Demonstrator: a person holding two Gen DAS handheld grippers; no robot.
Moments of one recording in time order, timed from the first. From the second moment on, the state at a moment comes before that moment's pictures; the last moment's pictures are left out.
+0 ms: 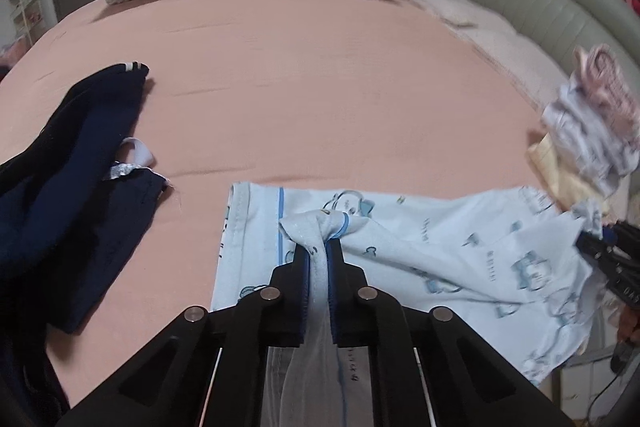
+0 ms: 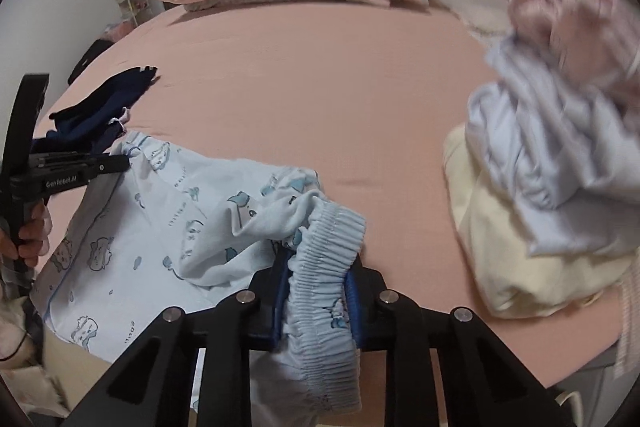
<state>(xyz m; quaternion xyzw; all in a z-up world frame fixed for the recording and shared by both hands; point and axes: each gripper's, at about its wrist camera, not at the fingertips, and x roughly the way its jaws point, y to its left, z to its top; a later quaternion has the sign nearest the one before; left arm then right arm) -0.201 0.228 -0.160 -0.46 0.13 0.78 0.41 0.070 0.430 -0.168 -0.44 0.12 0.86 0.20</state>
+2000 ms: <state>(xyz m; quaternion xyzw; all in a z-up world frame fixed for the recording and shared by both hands) -0.229 0.249 -0.190 -0.52 0.21 0.78 0.29 0.048 0.464 -0.201 -0.46 0.24 0.82 0.22</state>
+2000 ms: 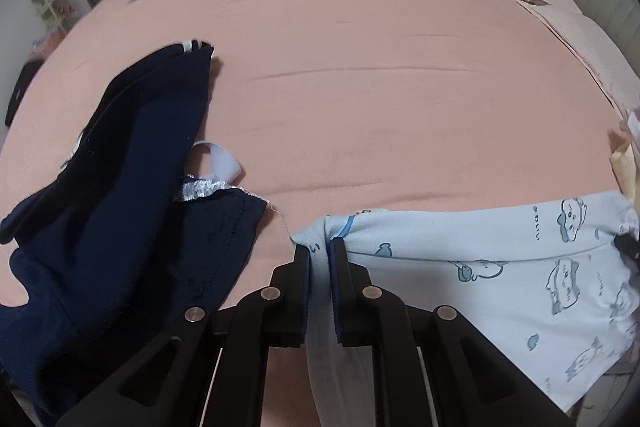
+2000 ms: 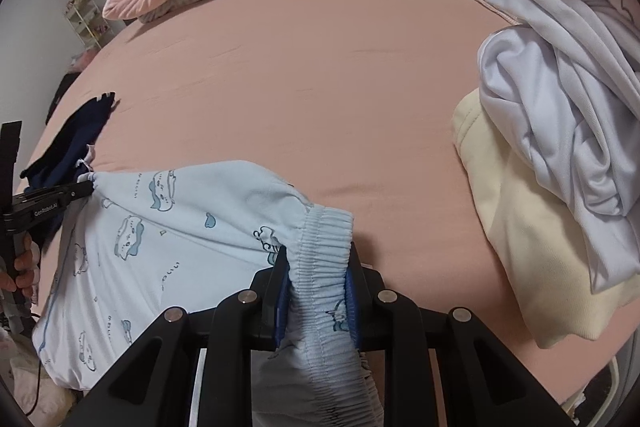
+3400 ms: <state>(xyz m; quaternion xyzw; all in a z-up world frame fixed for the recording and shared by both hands) -0.183 0.221 -0.106 -0.53 -0.01 0.73 0.43 0.114 0.473 -0.214 -0.42 0.44 0.79 0.10</state>
